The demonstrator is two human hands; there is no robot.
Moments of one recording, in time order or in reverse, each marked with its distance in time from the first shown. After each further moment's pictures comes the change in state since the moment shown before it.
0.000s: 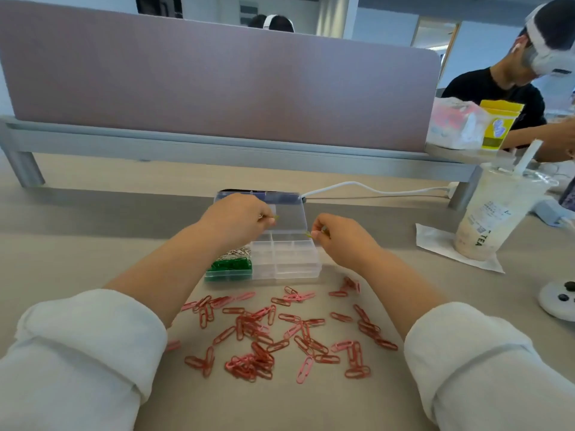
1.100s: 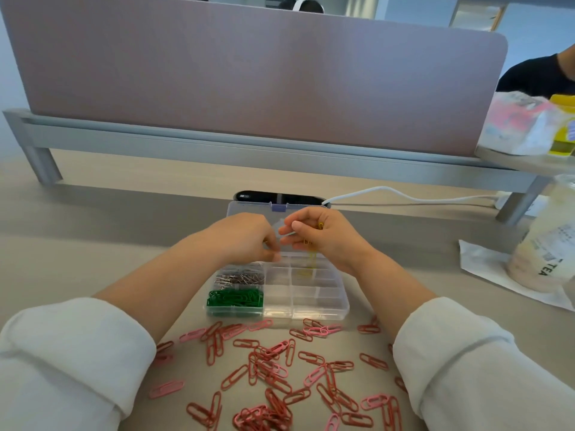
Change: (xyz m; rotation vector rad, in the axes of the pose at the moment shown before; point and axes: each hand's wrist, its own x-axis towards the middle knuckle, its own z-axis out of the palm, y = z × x) left_hand 0.023 -0.027 0.008 0.080 -0.307 -0.001; right_hand 0.058 -0.027 0.031 1.007 -0.243 -0.173
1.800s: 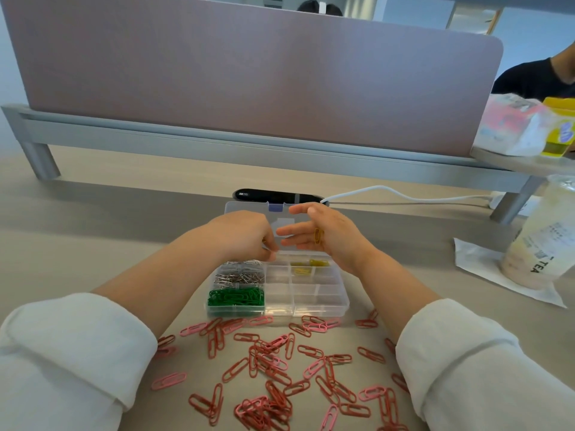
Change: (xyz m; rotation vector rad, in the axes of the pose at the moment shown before) left_hand -0.007 0.001 -0.003 0.038 -0.015 -0.006; right_hand -0.010 -0.007 0.000 0.057 0.011 0.109
